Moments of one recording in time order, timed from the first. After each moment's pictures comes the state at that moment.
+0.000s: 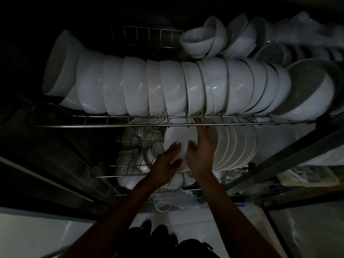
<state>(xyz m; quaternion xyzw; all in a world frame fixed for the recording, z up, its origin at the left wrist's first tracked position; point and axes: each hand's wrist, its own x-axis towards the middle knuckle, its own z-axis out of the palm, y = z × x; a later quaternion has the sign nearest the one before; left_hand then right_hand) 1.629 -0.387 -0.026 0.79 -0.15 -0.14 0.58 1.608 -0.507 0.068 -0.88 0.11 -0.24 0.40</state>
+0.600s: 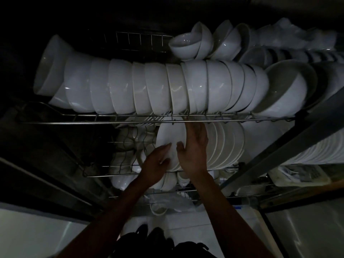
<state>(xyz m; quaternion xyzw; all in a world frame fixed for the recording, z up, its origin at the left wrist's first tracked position) 1.628 -0.385 -0.032 0.81 -0.16 -0.06 0.56 1.603 -0.527 0.061 -0.92 0.06 -0.19 0.33</state>
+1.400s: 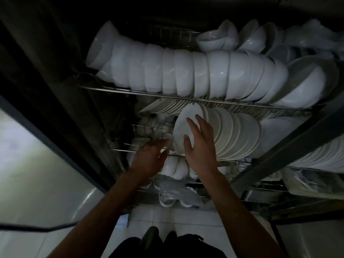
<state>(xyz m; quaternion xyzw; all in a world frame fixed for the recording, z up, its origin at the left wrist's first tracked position) 1.558 -0.322 0.034 0.93 -0.14 0.03 0.34 1.552 -0.503 0.070 -0.92 -0.08 -0.22 0.31</state>
